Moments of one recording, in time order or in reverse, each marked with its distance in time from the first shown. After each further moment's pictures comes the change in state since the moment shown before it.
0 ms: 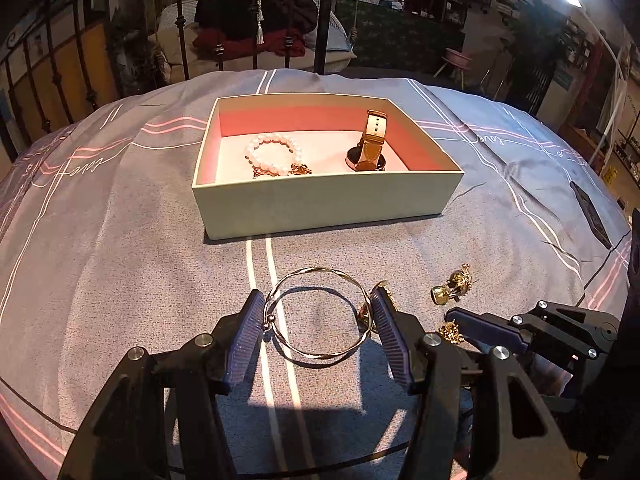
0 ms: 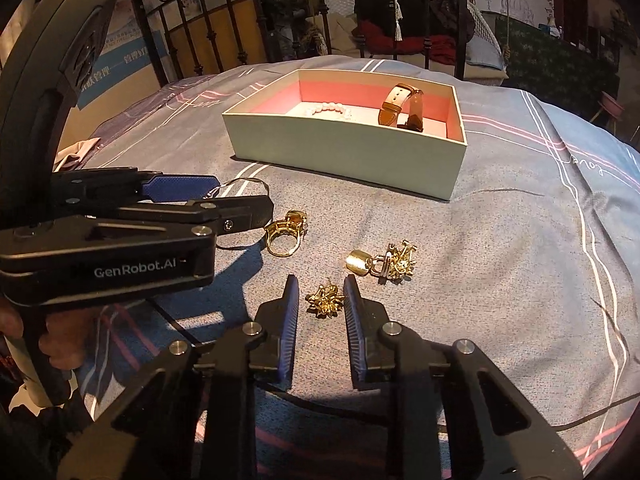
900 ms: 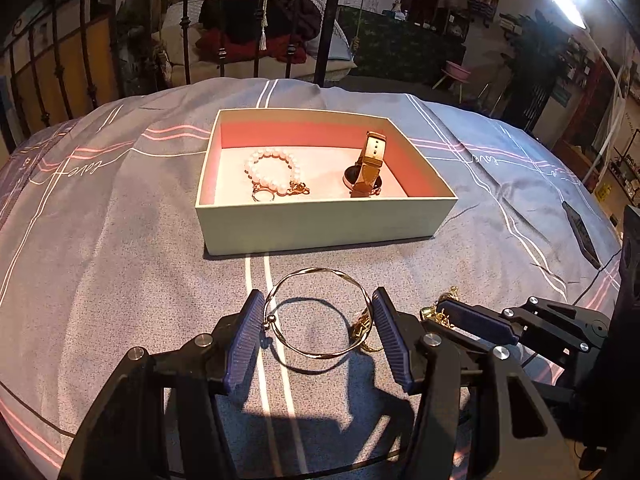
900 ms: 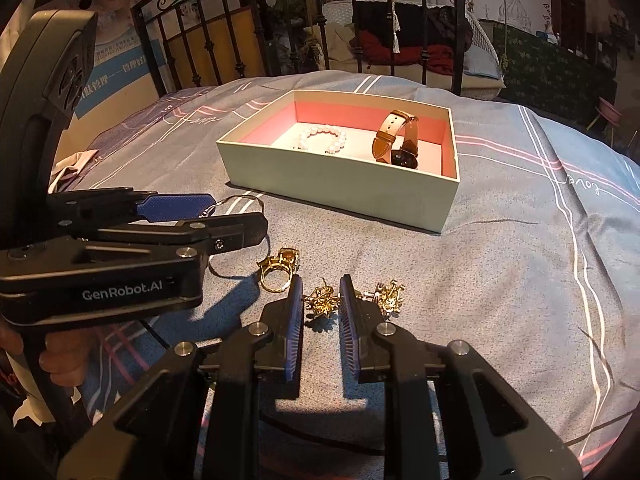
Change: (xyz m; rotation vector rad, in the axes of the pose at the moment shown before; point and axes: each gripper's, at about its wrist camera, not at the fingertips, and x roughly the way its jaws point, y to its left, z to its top) left arm -0.008 0.005 0.011 -0.041 -0.032 -0.037; right arm -0.007 -0.006 0.022 0.003 -0.043 -0.006
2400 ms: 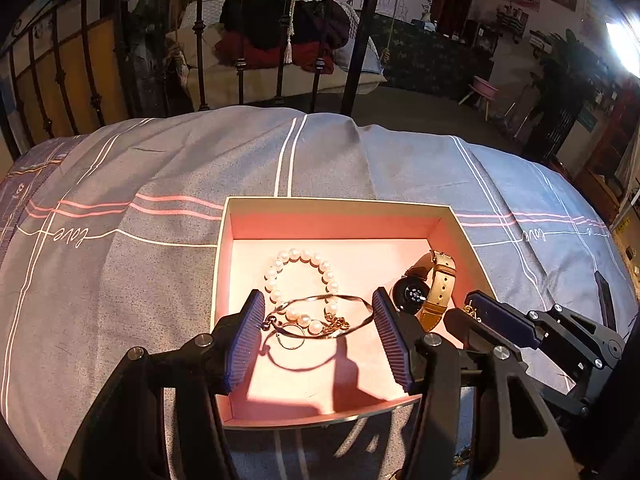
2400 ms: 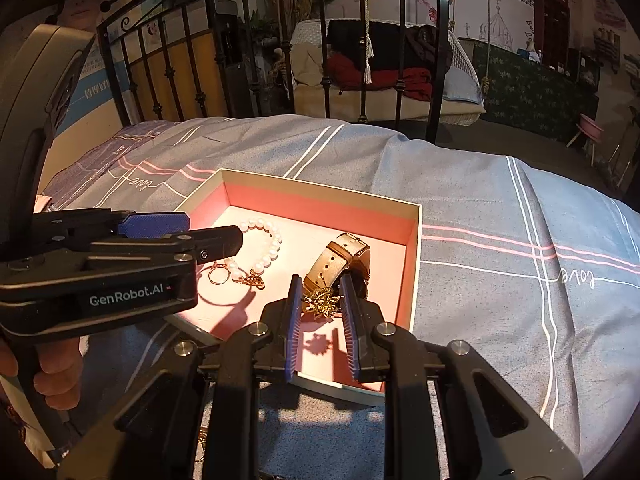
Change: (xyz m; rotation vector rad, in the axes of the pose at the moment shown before) left arm 0.054 0.029 0.099 -0.074 -0.002 0.058; right arm 0.052 -0.036 0.095 0.005 -0.053 -0.100
